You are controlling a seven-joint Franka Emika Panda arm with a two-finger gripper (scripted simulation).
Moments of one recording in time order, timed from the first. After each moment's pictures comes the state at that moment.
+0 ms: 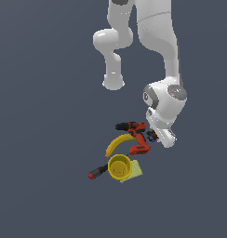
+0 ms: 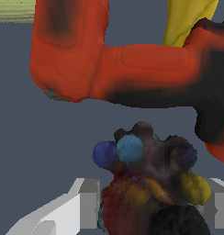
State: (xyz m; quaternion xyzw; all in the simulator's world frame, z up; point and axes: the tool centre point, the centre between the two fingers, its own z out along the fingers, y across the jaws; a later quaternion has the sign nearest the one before) arm -0.032 0.223 0.052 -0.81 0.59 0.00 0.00
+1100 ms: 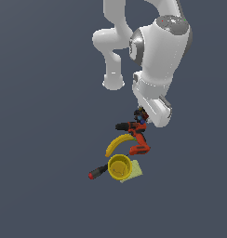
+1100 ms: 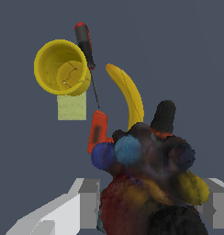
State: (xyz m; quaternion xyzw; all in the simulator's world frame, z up) arm -0.010 0.124 0.248 -0.81 0.59 0.00 0.00
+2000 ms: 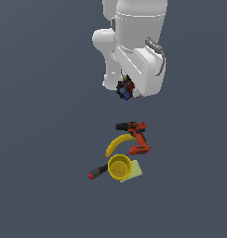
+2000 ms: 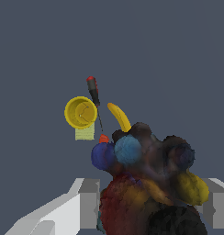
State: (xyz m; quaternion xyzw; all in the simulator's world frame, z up) arm 0.013 0.049 0.396 -0.81 0.59 0.00 0.00
